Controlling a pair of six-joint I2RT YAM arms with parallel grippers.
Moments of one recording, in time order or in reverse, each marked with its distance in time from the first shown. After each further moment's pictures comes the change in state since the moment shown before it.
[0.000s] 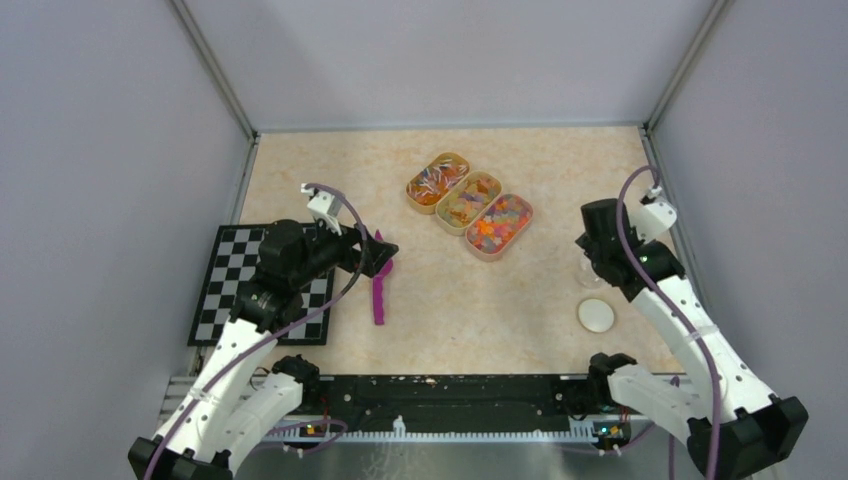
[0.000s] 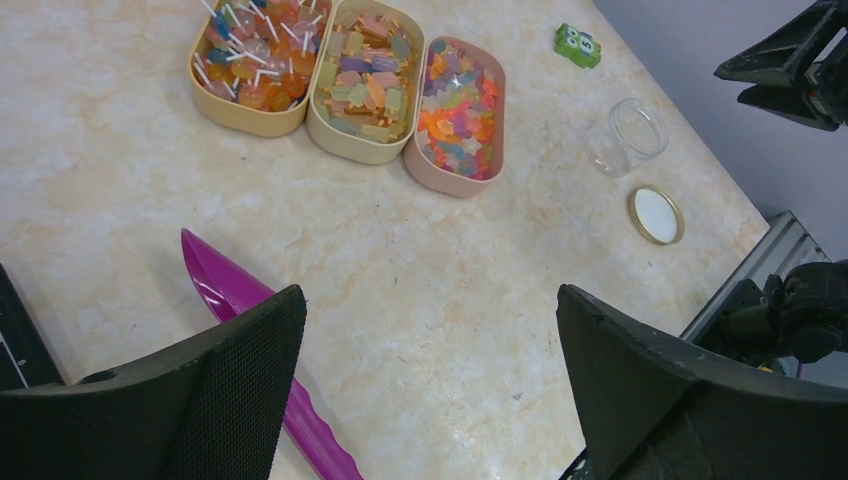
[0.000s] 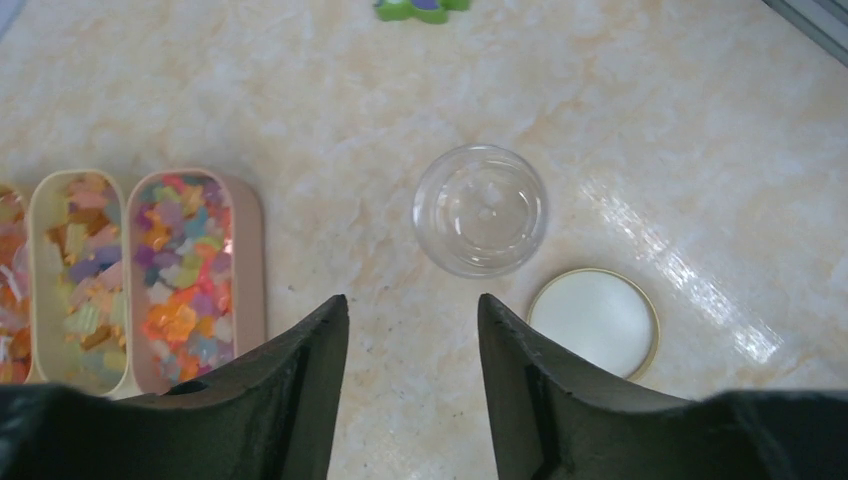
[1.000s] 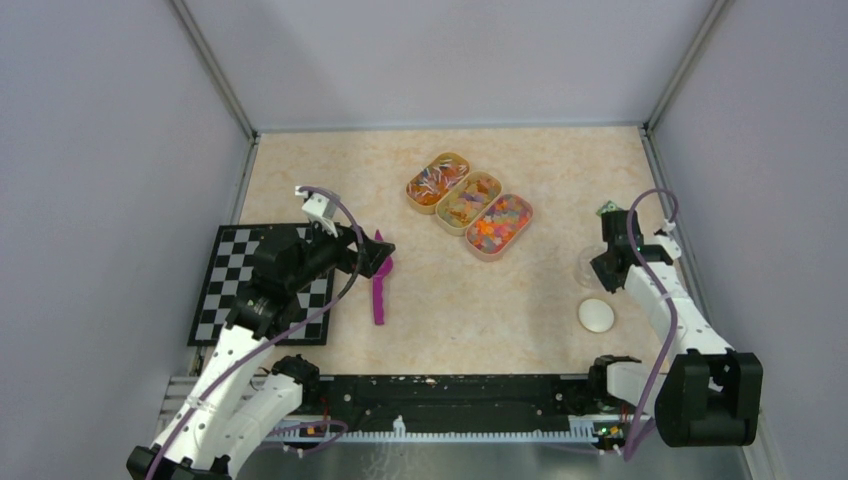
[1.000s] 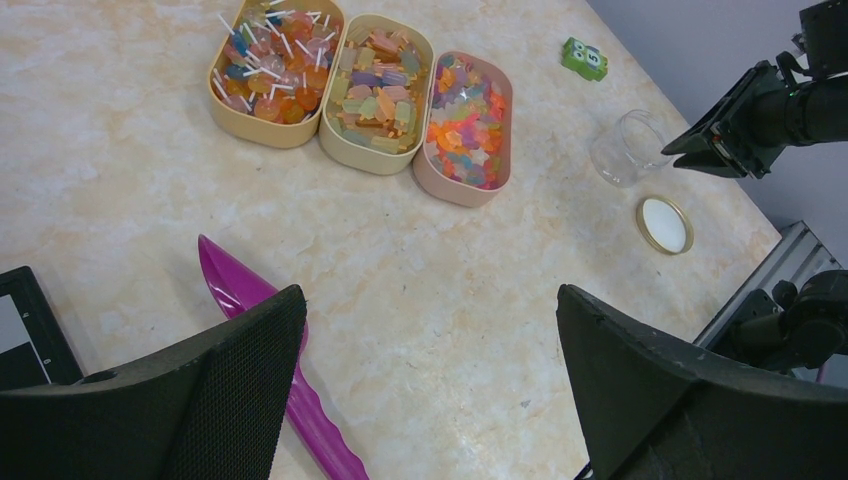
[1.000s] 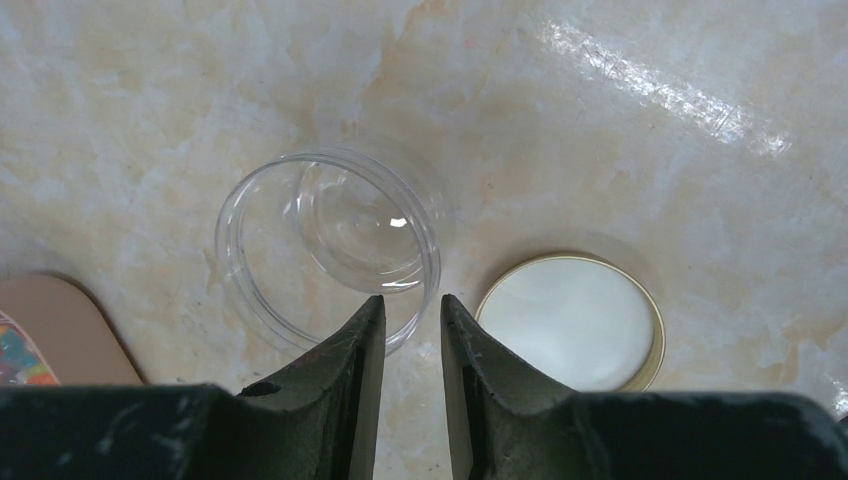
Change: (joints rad) left arm 0.000 -0.046 -0.005 -0.003 -0.039 0.010; right arm -0.376 0.185 -0.221 0.166 -0.261 0.117
